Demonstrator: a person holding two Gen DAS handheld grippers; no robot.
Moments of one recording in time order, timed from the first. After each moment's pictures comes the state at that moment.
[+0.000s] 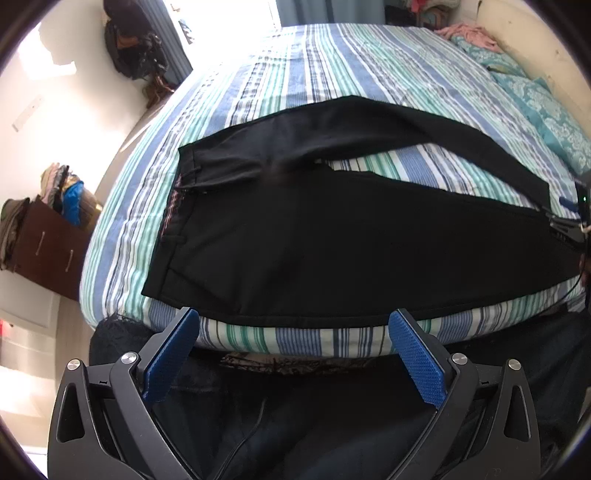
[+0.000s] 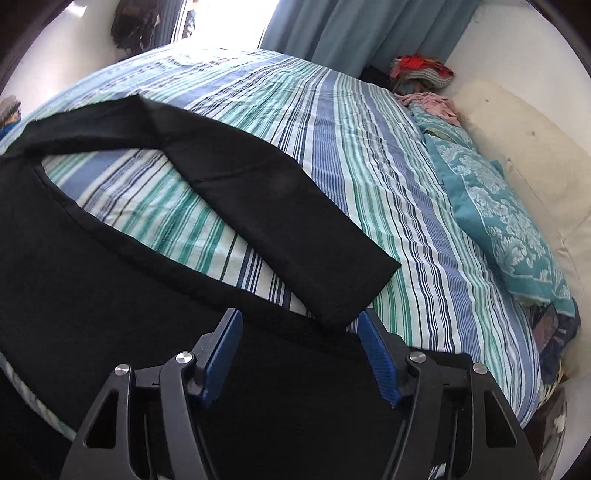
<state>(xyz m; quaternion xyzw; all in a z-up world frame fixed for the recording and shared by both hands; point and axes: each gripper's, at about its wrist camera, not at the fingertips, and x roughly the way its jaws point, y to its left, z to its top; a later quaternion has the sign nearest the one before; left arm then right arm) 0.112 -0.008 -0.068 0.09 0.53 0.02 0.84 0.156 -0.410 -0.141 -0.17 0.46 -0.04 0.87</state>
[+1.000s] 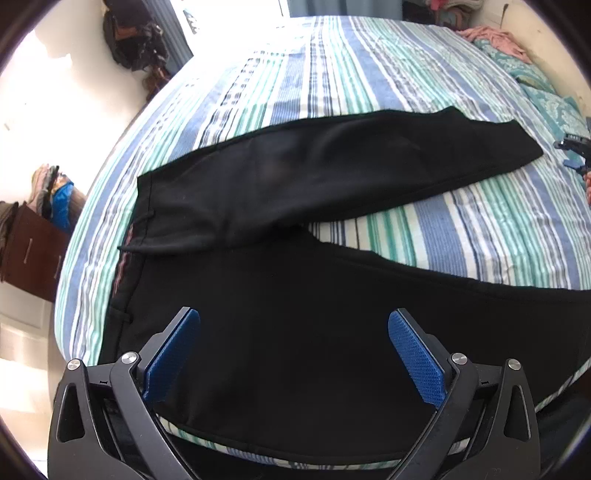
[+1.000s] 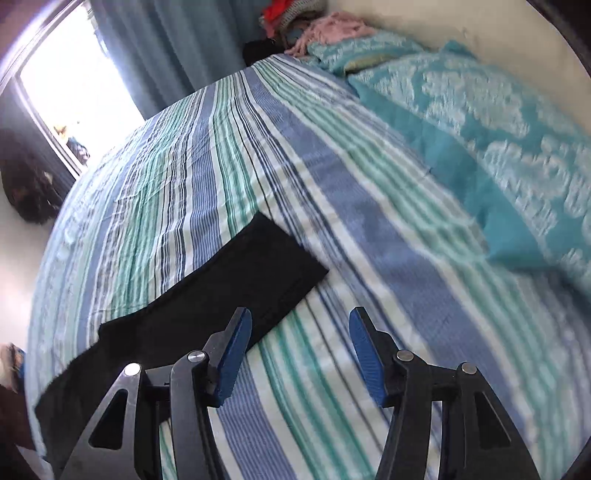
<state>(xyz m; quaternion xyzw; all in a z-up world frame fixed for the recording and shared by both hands) 0.264 -0.044 -0.117 0.06 0.55 0.04 0.83 0.443 -0.616 -0.130 0.22 0.46 -0.11 0.85</state>
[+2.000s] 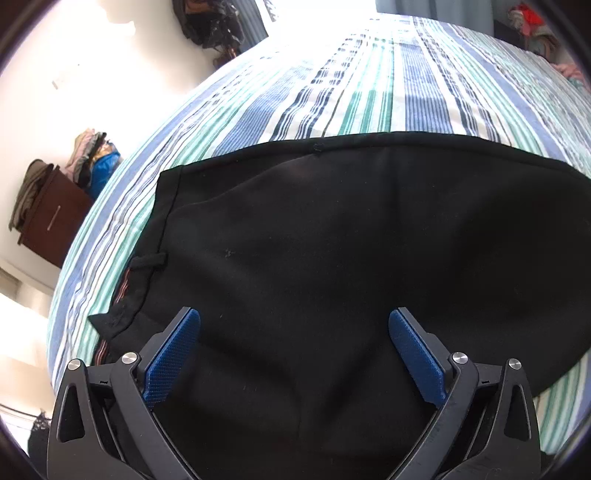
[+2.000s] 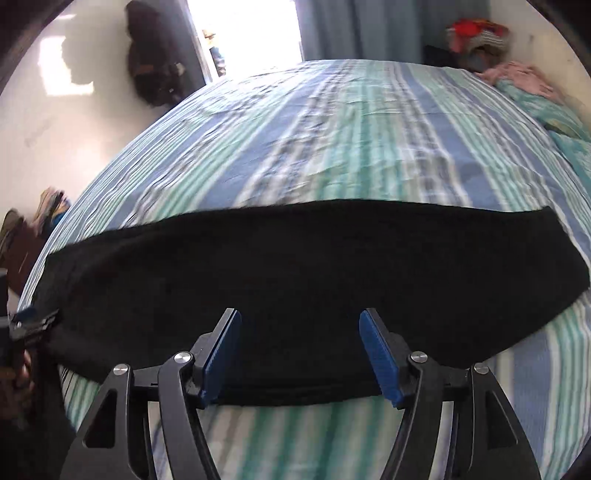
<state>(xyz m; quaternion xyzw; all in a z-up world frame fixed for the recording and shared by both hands) 0.389 0.051 -0.204 0.03 0.52 0.18 0.84 0.421 -0.322 -0.166 0.01 0.46 0.14 0.88</state>
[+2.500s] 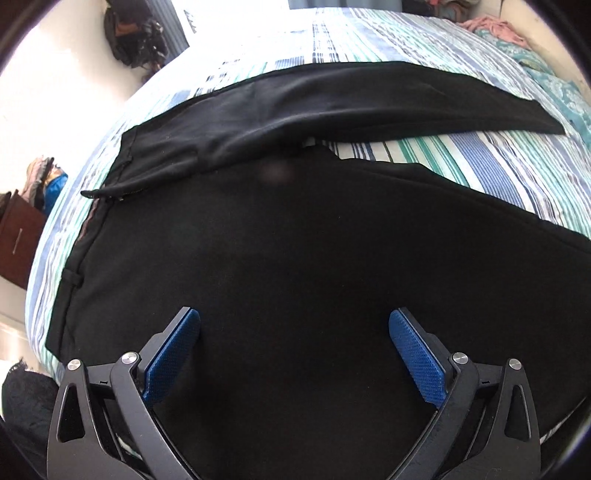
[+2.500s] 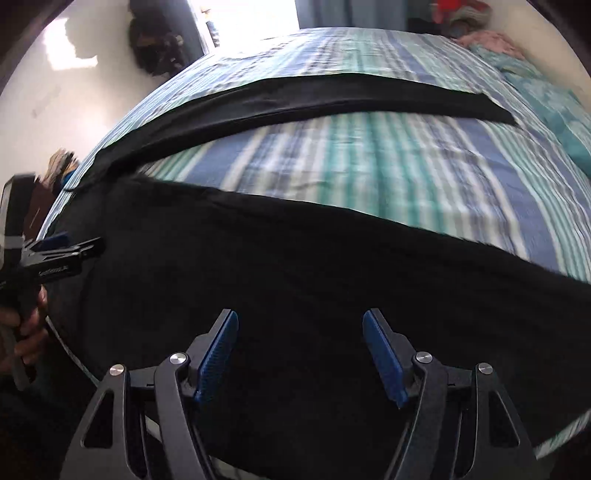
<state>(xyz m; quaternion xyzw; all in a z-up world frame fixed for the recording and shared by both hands) 0.228 -0.024 -0.203 0.06 0.54 0.04 0.84 0.123 -0.341 -0.180 0.04 0.51 0.07 0.86</state>
